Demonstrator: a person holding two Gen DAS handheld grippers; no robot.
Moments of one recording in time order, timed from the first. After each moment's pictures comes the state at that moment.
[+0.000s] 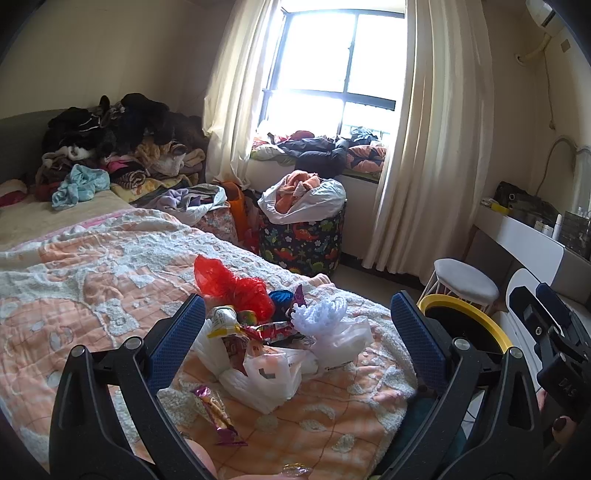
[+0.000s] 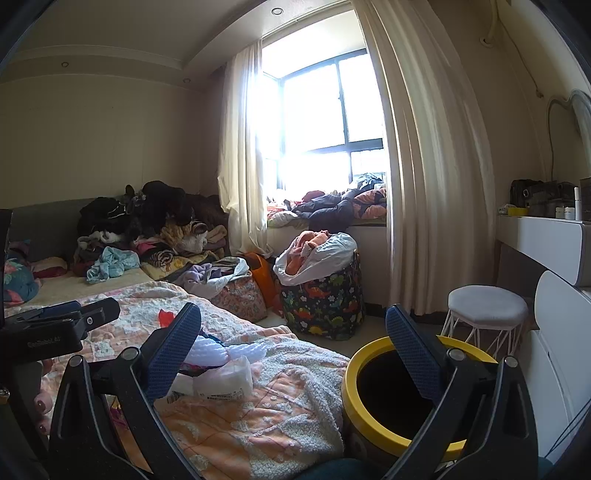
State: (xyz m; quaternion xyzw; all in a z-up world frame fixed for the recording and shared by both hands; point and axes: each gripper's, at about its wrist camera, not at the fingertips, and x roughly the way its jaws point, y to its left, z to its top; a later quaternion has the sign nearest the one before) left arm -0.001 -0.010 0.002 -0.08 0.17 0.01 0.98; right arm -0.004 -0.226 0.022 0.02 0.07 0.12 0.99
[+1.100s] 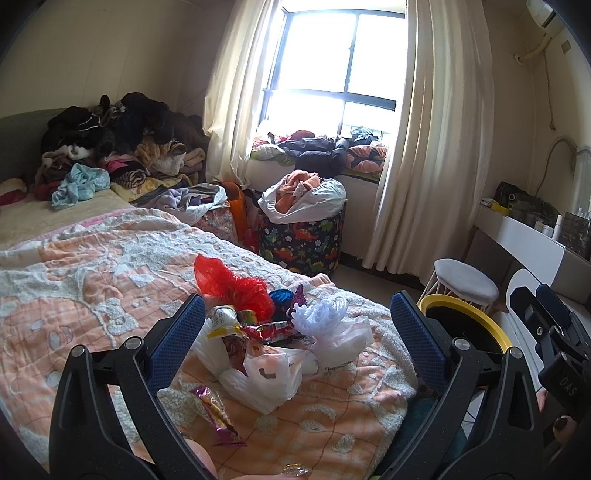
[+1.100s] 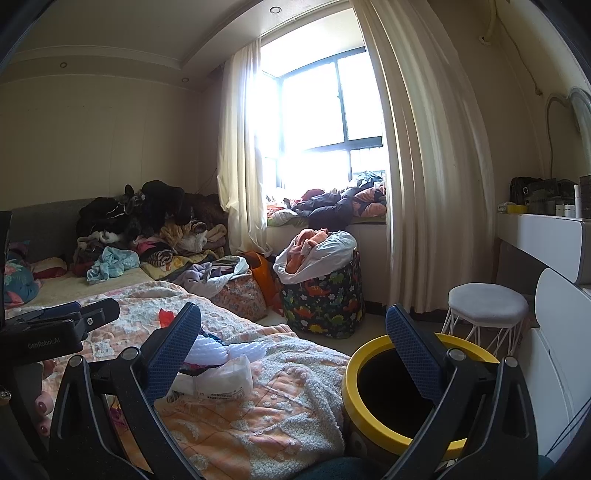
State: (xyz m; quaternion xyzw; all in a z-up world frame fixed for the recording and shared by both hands) left arm -0.002 -0.008 0.001 -0.08 0.17 0.01 0.98; right arm -0.001 -0.231 0.014 0.02 0.07 0.12 0.99
